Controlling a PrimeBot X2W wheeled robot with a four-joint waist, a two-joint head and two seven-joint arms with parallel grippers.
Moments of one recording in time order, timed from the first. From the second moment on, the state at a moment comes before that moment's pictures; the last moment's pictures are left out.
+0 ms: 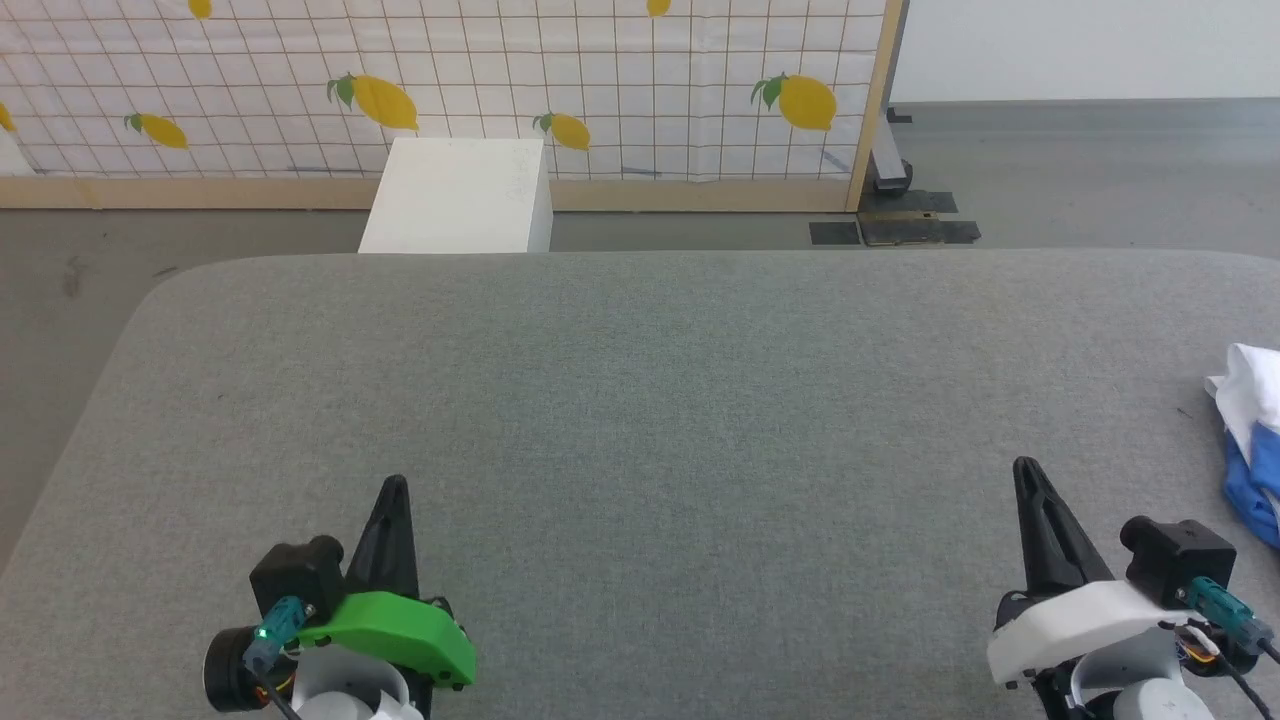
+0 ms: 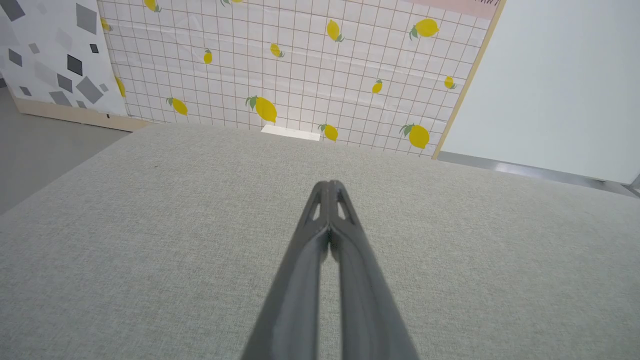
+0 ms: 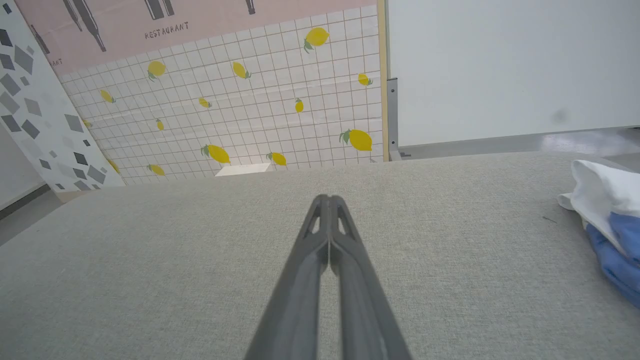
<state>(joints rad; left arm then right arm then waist) -0.07 0.09 -0.11 0.24 -0.30 0.04 -0.23 -0.04 -0.05 -0.06 0.23 0.19 0.13 -0.18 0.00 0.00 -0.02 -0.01</state>
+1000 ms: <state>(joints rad) -0.06 0.08 -0.08 0.18 -0.22 0.03 -0.17 -0.04 -0.05 -0.04 0.17 0.15 0.13 -0.13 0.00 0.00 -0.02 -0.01</state>
